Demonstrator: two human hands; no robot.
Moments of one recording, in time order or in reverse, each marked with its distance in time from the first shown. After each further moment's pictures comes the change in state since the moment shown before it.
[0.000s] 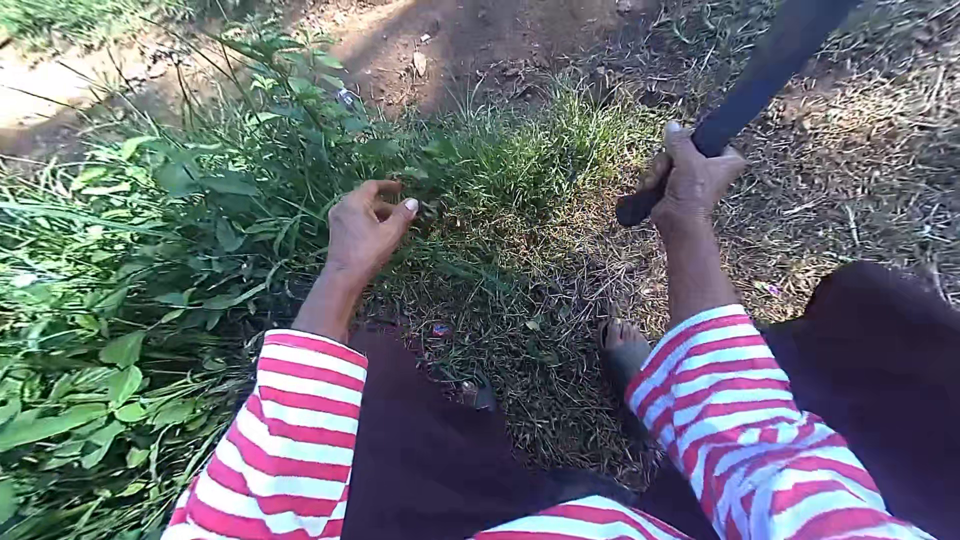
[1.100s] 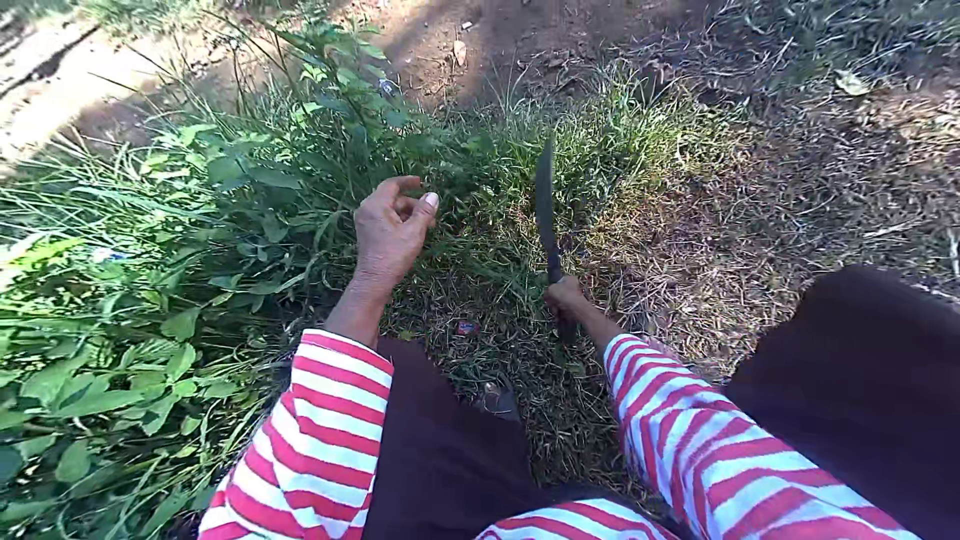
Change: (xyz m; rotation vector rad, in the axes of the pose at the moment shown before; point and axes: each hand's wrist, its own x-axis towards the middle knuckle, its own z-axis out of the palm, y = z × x) left_hand 0.001 -0.011 -0.001 -0.128 0.140 0.021; right_hand -0.107 0.197 0.026 -0.792 -0.612 0.809
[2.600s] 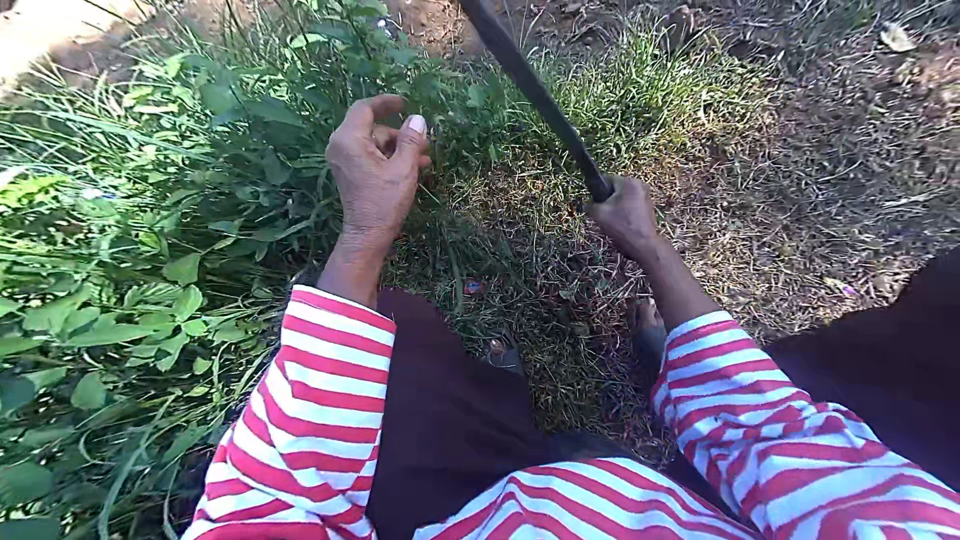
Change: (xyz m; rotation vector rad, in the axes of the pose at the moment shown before) left_hand -0.014 0.006 -0.018 -0.065 0.140 0.111; right_hand -0.085 -0.084 -0.071 -0.461 0.273 -0.587
